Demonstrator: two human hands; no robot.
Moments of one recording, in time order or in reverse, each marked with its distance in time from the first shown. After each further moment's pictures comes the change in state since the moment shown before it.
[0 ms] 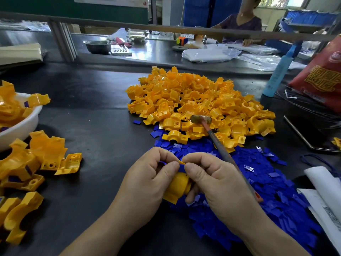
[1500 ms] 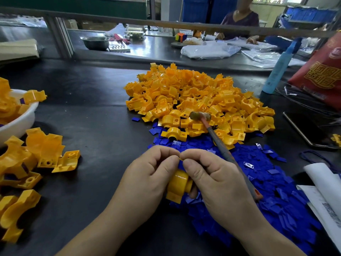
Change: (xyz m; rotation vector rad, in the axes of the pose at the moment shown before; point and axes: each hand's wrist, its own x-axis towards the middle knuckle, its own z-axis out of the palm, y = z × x) left_hand -0.002 0.008 0.001 -0.016 -0.024 -0.003; right_hand -0.007 -0.008 0.007 -0.153 0.074 -0.123
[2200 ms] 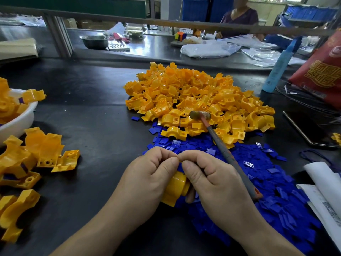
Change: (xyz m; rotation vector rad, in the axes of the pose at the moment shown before) left_hand 0.001 -0.001 0.000 0.061 -0.014 -0.037; right_hand -0.001 -0.002 0.003 -0.095 -0.007 -0.064
